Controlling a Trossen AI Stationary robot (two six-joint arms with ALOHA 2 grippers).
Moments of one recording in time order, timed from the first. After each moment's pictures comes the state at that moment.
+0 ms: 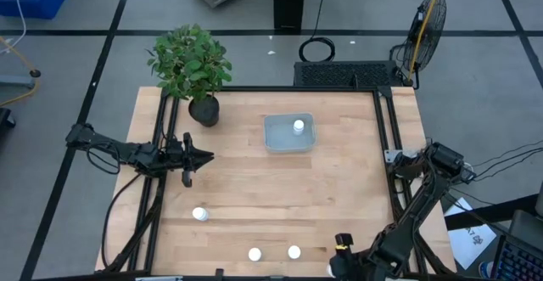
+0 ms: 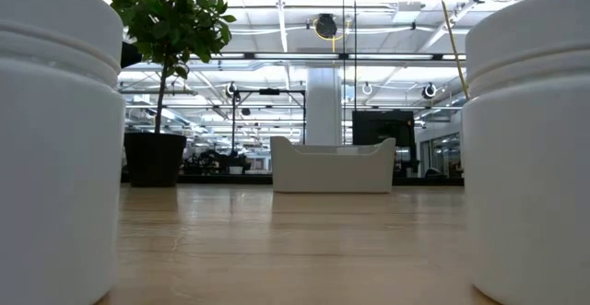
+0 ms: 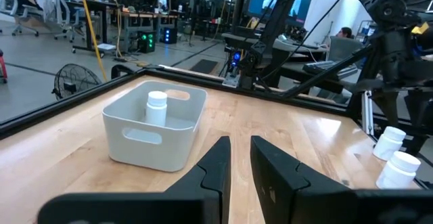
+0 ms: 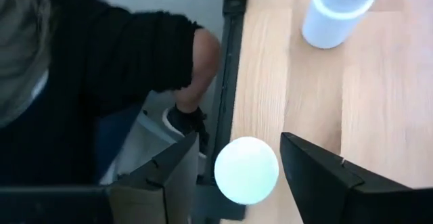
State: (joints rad) left arm -0.33 0.16 0.01 0.13 -0.45 -0.19; right arm 0.98 1.79 1.28 -0.51 0.27 0.86
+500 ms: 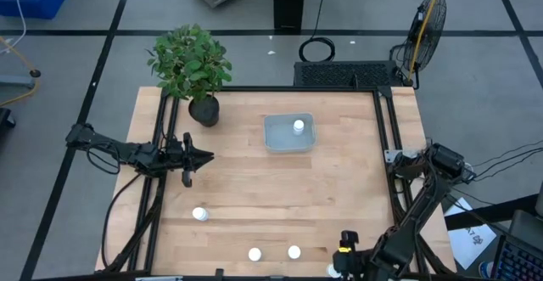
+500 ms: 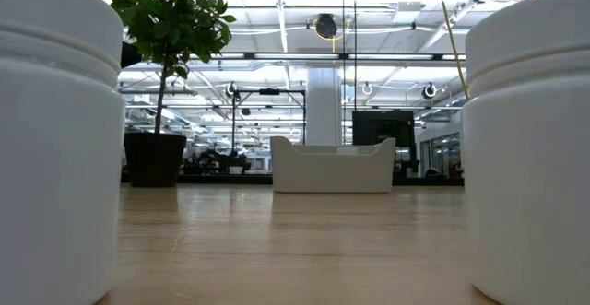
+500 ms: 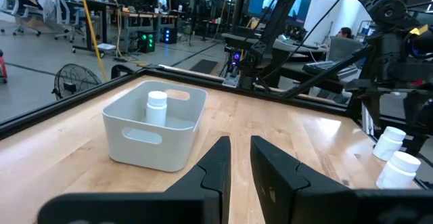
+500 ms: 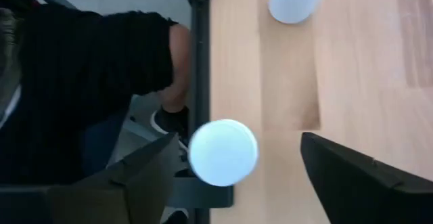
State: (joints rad) left arm -0.33 0.16 0.01 0.13 -0.45 -0.19; right arm 1.01 1.80 1.28 -0.58 0.32 1.00
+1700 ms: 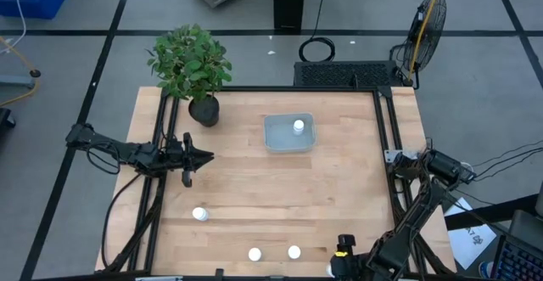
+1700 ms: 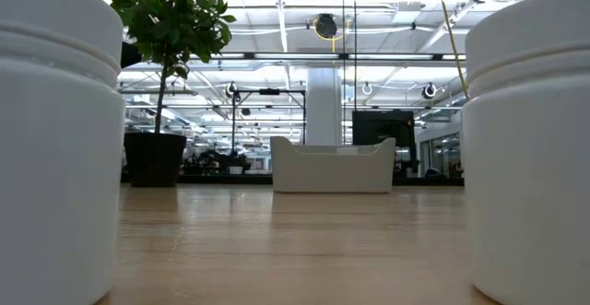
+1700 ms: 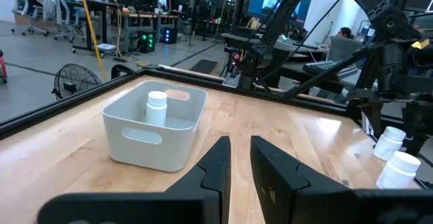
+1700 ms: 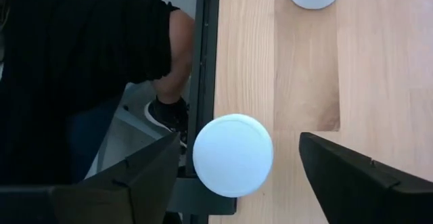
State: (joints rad) left arm -0.33 0.16 0.01 0.13 -0.45 -0.19; right arm 1.01 1.87 1.28 -0.54 0.30 0.96
